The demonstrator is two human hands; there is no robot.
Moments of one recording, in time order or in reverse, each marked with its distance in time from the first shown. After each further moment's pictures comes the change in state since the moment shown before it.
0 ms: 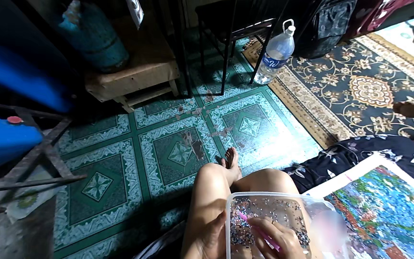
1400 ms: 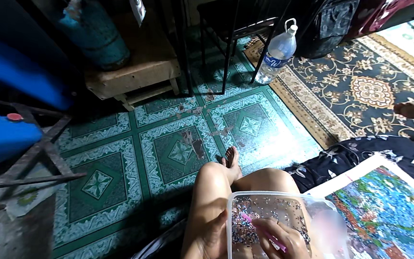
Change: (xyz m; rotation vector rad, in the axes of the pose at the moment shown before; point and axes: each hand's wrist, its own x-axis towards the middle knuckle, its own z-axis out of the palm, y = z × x) left_hand -0.001 0.002 0.000 0.022 -0.059 0.011; right_hand -0.004 0.001 -0.006 0.014 -0.013 0.028
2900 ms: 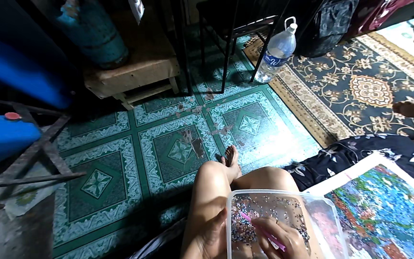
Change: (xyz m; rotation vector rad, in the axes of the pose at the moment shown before) left_hand -0.001 0.002 0.003 0.037 0.030 -0.022; right_hand -0.001 -0.001 0.002 -0.011 0.025 -0.027
